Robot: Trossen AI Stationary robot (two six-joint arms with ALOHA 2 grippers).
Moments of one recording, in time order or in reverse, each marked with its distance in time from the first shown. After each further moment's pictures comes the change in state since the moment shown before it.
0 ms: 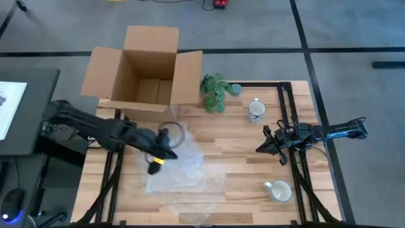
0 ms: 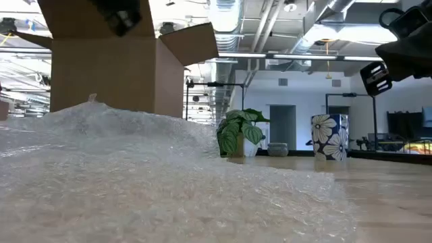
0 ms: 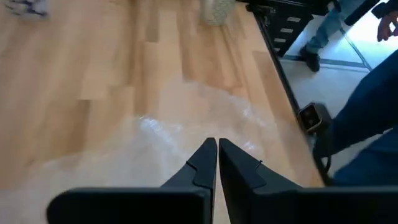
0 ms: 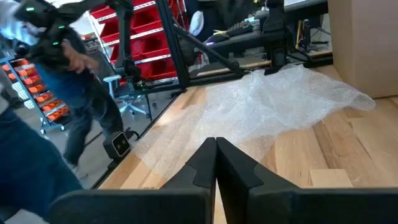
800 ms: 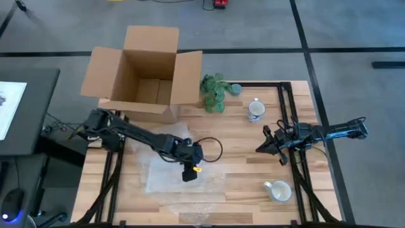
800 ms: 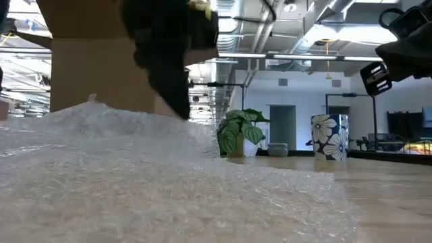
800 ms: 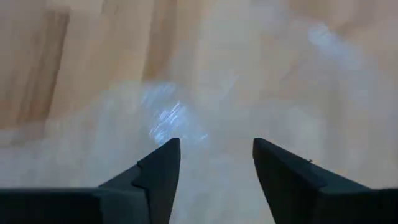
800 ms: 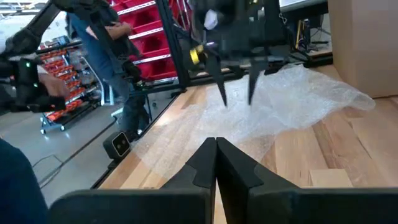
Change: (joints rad) left arm 0.063 0.605 0.310 -0.225 -0.113 -0.111; right arm 0.000 0.000 0.000 0.000 0.000 0.000
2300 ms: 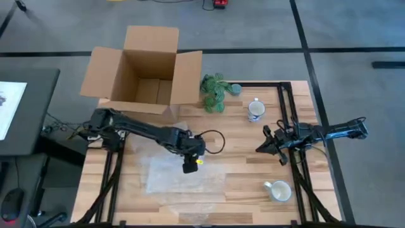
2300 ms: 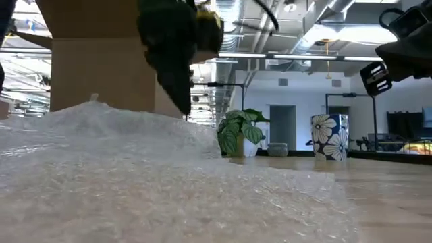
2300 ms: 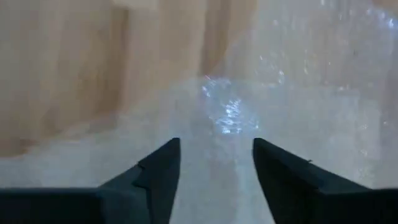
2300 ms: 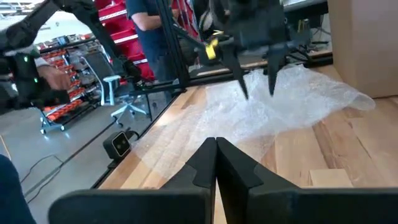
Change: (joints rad) left arm 0.080 0.049 0.117 -0.163 0.079 0.106; right arm 0.000 0.000 0.000 0.000 0.000 0.000
